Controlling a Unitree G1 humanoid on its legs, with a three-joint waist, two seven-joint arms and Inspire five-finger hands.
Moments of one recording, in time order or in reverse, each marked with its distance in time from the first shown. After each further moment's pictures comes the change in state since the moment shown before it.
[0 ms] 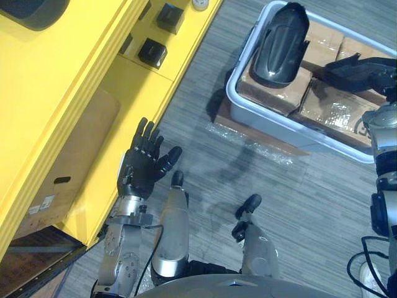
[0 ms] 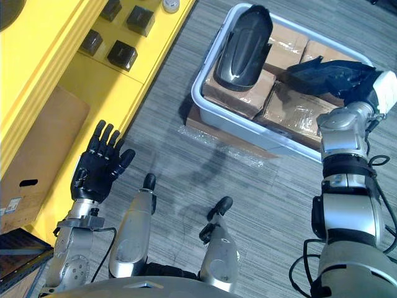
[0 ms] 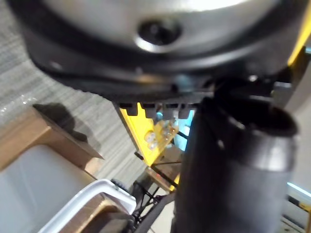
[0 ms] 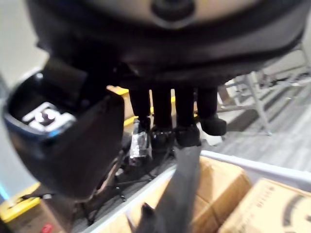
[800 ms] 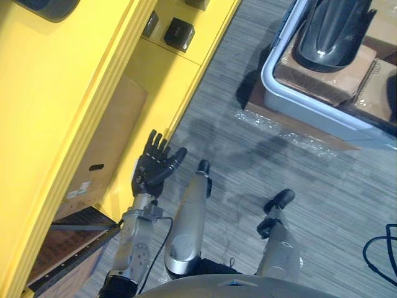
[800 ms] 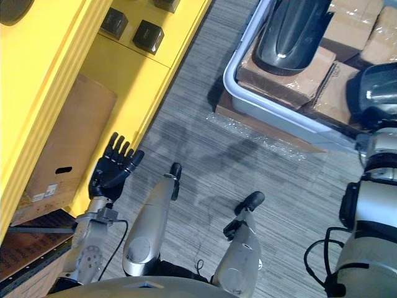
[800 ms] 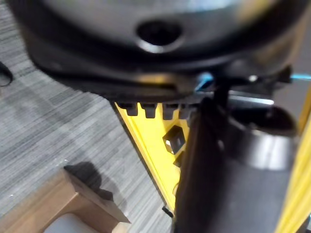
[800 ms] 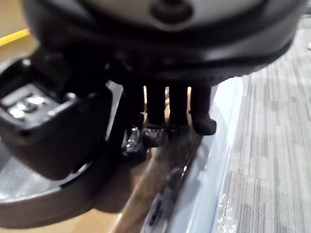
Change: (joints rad) left arm -0.128 0.006 -0.066 0.276 -0.044 -0.002 0.098; right arm -0.178 -0.132 -0.071 0.552 0.260 0.147 0.326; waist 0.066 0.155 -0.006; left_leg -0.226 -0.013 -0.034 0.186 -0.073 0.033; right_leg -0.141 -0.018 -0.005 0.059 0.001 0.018
